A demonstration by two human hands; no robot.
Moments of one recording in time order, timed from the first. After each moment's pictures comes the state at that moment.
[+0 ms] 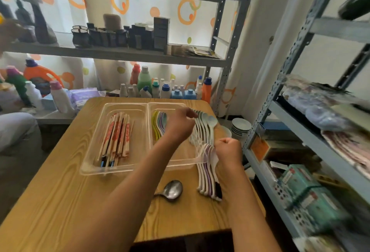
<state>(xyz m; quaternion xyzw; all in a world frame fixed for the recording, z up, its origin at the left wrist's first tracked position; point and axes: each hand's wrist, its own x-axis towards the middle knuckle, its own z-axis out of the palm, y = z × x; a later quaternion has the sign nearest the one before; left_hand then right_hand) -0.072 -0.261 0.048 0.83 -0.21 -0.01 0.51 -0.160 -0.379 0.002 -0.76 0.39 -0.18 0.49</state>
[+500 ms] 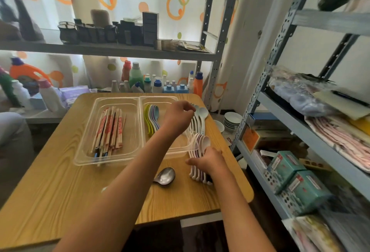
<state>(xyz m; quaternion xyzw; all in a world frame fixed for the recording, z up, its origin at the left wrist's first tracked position) -0.101 -0.266 0.054 0.82 -0.23 0.00 0.53 -0.197 -0.358 -0.028 -0.87 0.36 0.04 0.33</state>
